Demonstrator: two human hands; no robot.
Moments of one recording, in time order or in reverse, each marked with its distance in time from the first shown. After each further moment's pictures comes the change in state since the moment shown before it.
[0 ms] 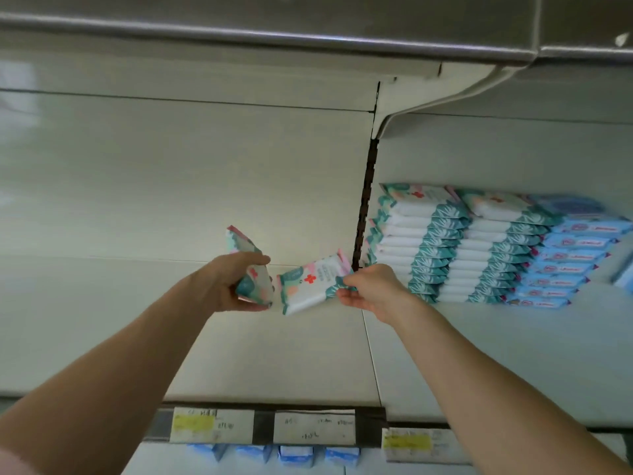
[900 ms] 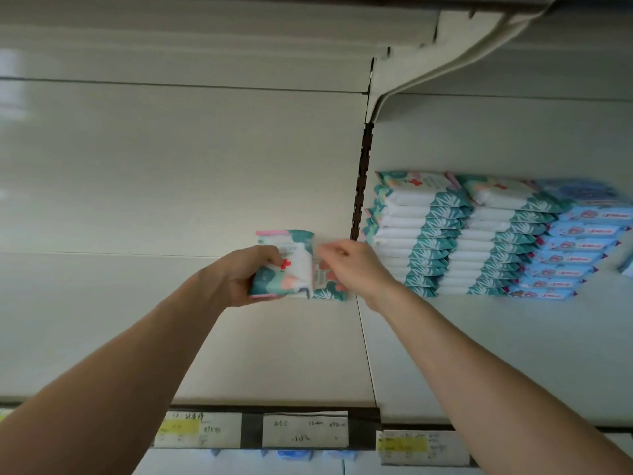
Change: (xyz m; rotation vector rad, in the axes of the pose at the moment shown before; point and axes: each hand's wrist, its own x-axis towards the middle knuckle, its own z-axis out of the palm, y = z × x) left_hand 0.018 -0.004 0.028 -0.025 -0.248 0.044; right_hand 0.006 -0.005 0.011 -0.445 -0.017 -0.342
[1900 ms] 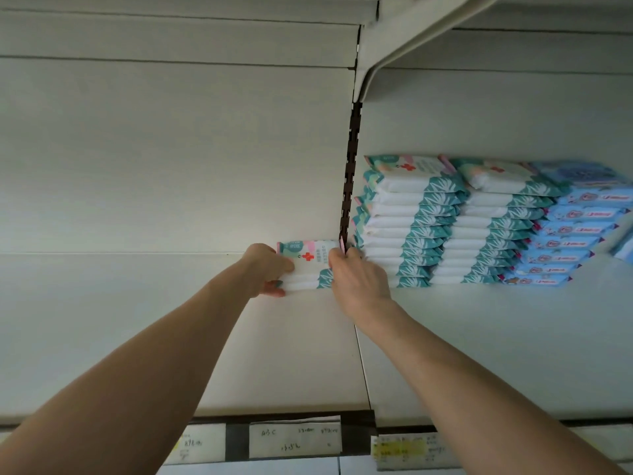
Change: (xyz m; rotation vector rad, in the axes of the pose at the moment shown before) left_hand 0.044 -0.007 0.036 0.414 0.266 0.011; right_hand 0.004 0.041 0.007 -1.079 0.138 -0.208
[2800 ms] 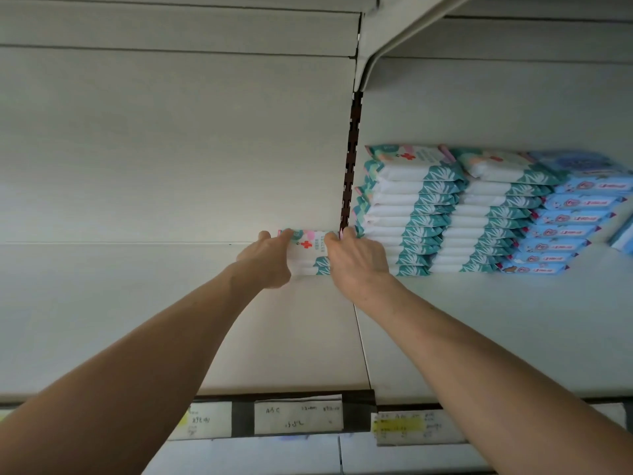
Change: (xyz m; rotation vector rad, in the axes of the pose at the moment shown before) left_hand -0.005 -0.013 -0.003 0.994 0.115 0.413; right_hand -0.001 -0.009 -0.027 -0.076 -0.048 -0.047
